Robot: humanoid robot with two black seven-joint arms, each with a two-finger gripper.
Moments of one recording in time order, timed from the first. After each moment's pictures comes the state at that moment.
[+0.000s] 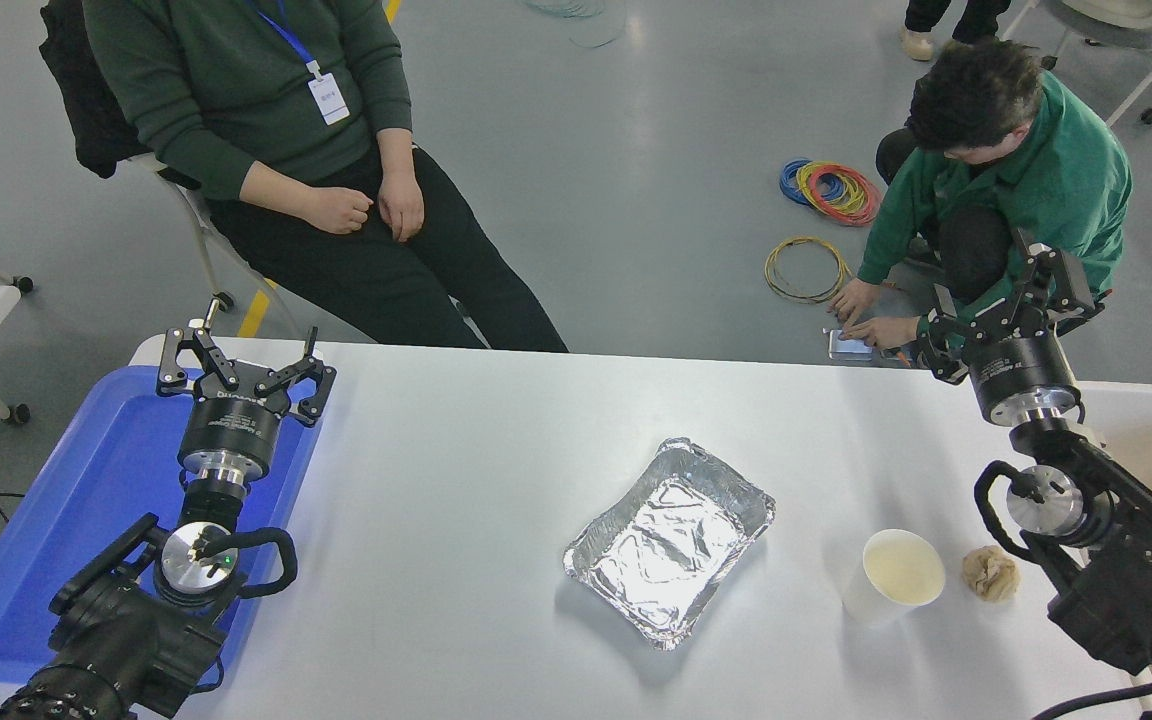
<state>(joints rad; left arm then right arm) -0.50 0.13 -1.12 -0.54 -0.09 -0.62 -0.36 0.56 -0.29 0.99 0.59 -0.31 0.25 0.51</state>
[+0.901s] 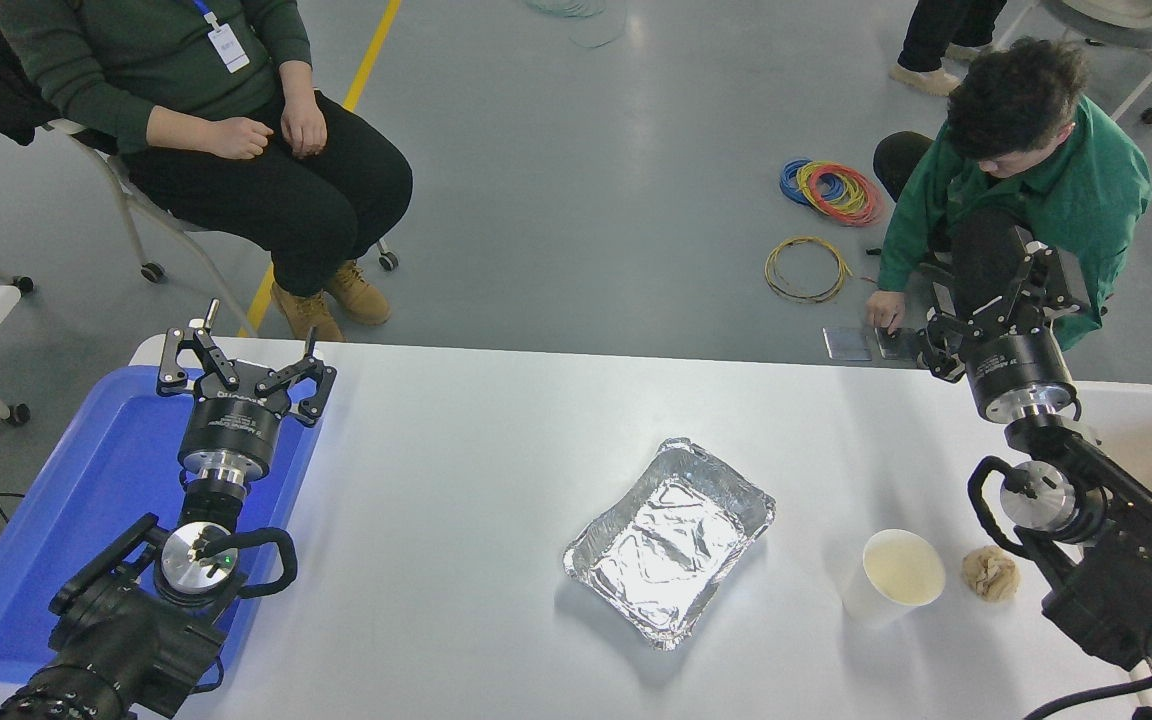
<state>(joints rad) -0.50 0.13 -1.12 -0.54 -0.09 -0.62 -0.36 0.57 -0.29 0.98 0.59 -0.31 0.22 0.51</state>
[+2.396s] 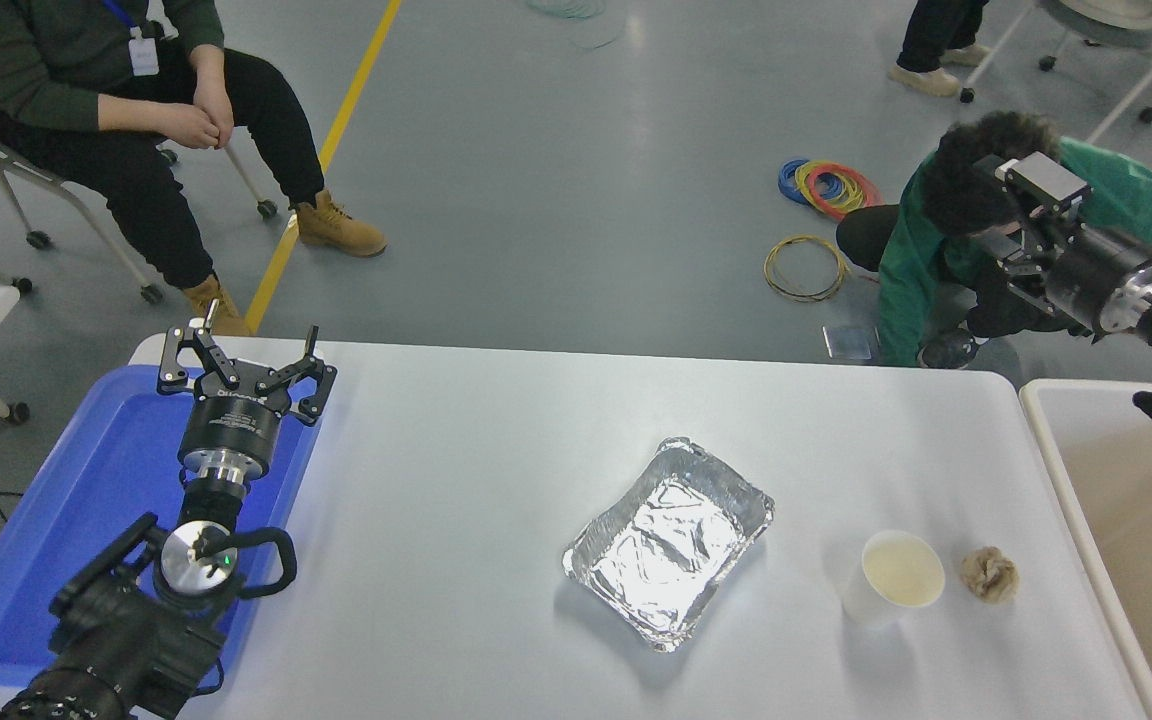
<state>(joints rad) -0.50 0.13 -1.12 -0.54 -0.09 -0.62 -0.36 1.35 -0.67 -0.62 0.73 -0.31 0.27 0.46</state>
